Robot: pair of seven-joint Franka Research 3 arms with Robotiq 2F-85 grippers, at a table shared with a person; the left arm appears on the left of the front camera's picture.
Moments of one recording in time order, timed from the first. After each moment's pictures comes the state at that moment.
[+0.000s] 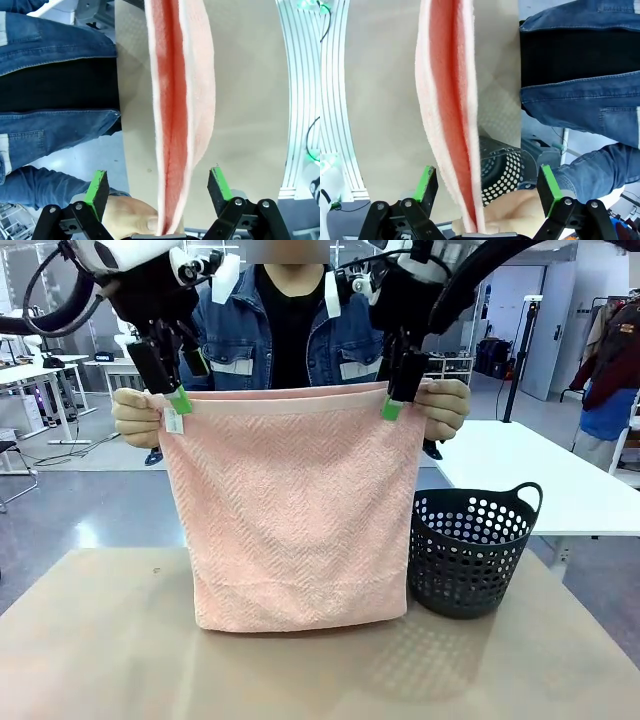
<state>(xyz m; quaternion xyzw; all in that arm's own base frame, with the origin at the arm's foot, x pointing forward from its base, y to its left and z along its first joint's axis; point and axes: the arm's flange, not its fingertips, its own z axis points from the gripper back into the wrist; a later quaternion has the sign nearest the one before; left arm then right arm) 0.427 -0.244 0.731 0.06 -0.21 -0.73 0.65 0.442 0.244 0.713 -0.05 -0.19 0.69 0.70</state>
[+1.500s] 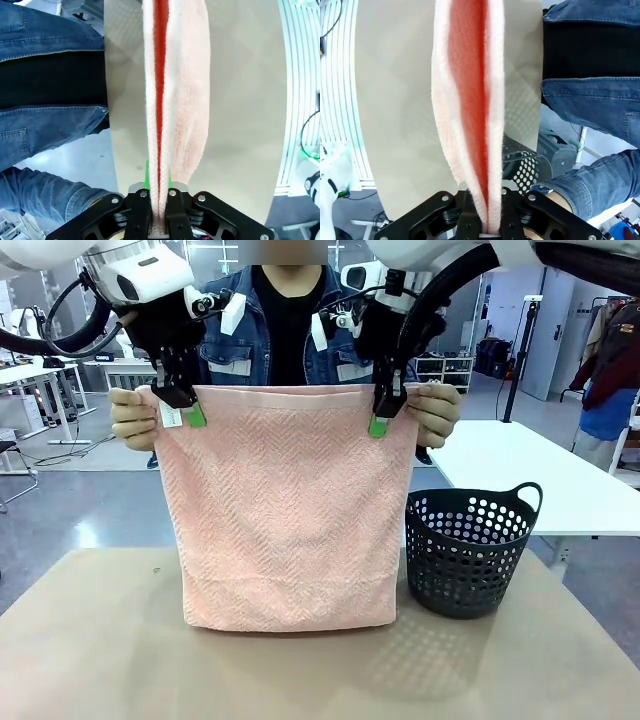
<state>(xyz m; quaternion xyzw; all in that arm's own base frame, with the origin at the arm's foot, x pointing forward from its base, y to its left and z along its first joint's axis) 0.457 -0.241 0.706 0.04 -0.17 -0.72 0.67 0.466 0.258 0.685 -0.04 -0.14 0.70 0.70</state>
